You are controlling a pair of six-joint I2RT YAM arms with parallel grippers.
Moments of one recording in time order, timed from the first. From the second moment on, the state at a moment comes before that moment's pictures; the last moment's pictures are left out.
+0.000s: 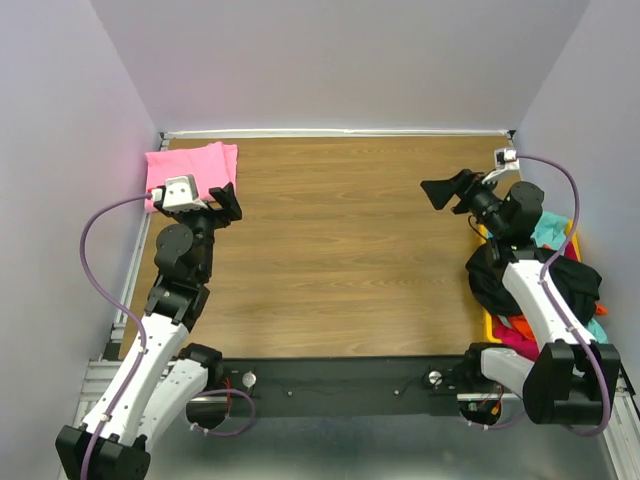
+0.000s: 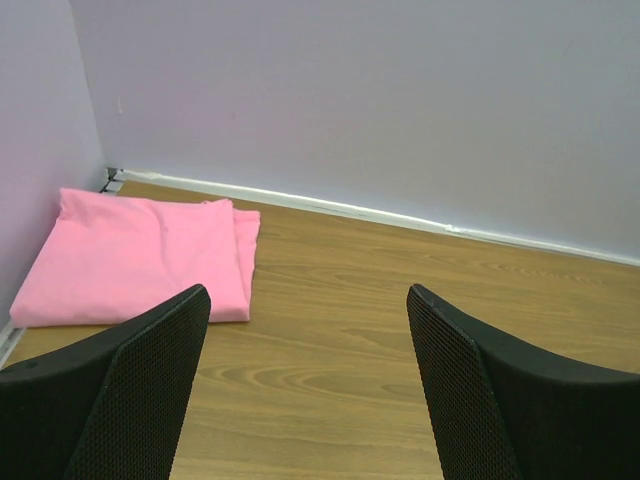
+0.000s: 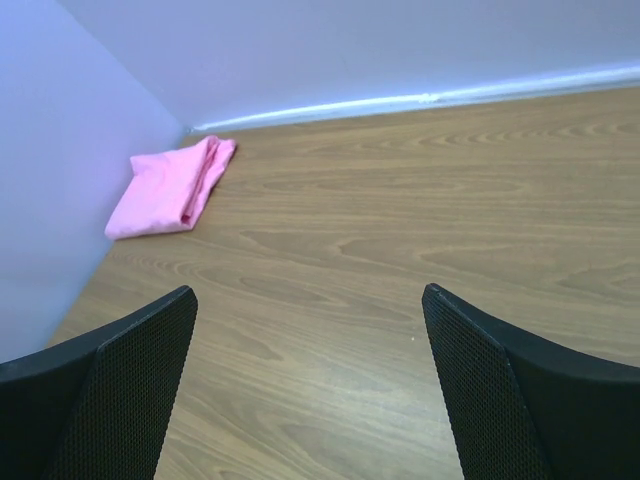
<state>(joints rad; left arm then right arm) -0.30 0.70 0.65 0.19 -0.35 -0.18 -0.03 1.13 0.72 0.35 -0.53 0.44</state>
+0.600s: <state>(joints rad) -0.30 0.71 0.65 0.19 -0.35 -0.19 -0.03 0.97 0.72 0.18 -0.11 0.44</state>
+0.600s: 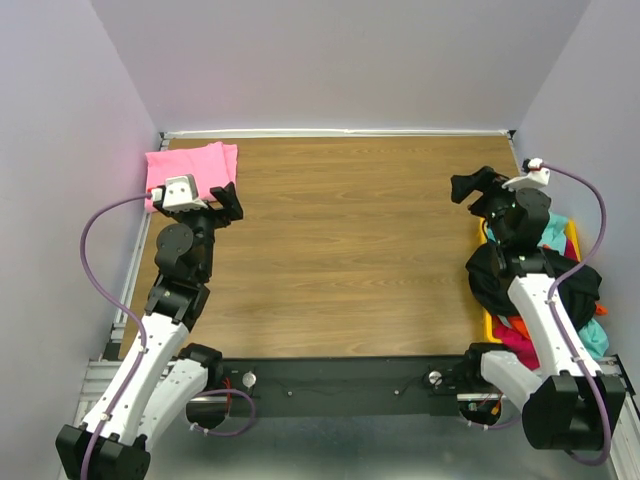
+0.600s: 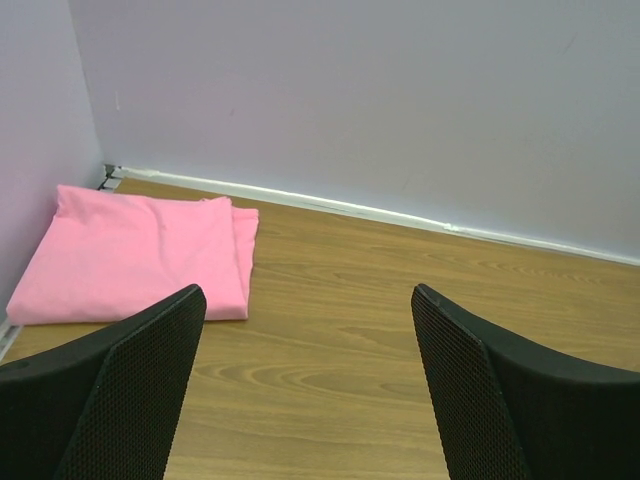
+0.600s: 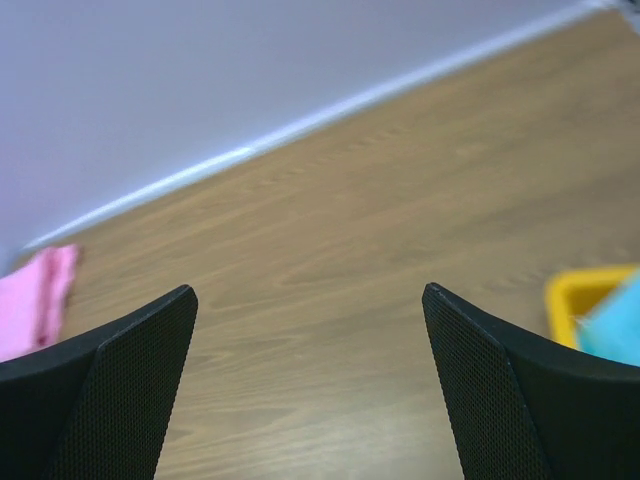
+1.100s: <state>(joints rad) -0.30 0.75 0.65 0.21 -0.29 -0.22 -0.04 1.04 0.73 -0.16 0.64 0.50</state>
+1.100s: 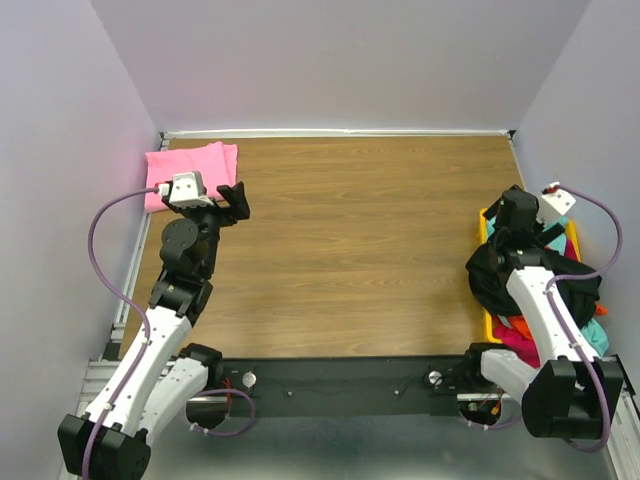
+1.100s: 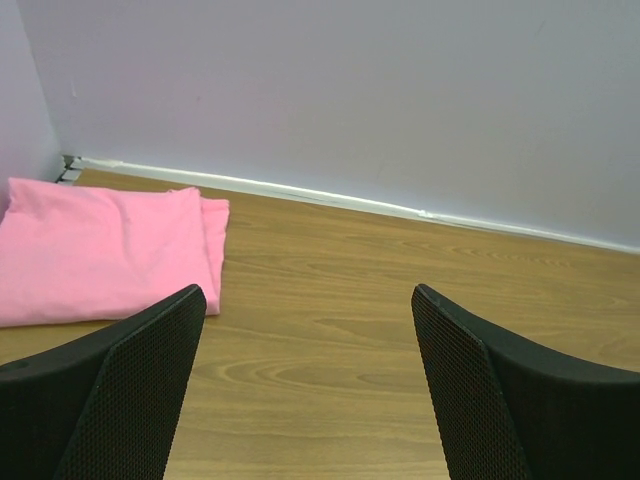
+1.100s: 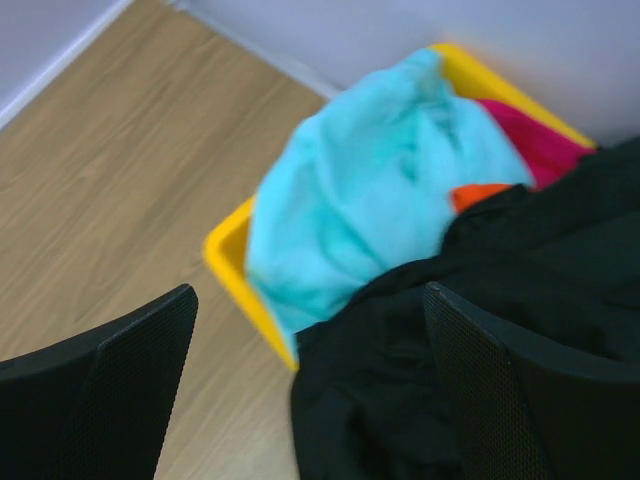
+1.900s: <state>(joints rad) -0.30 0.76 0.65 0.27 -0.15 -0.29 -0.36 1.11 0.62 -0.34 0.79 0.67</state>
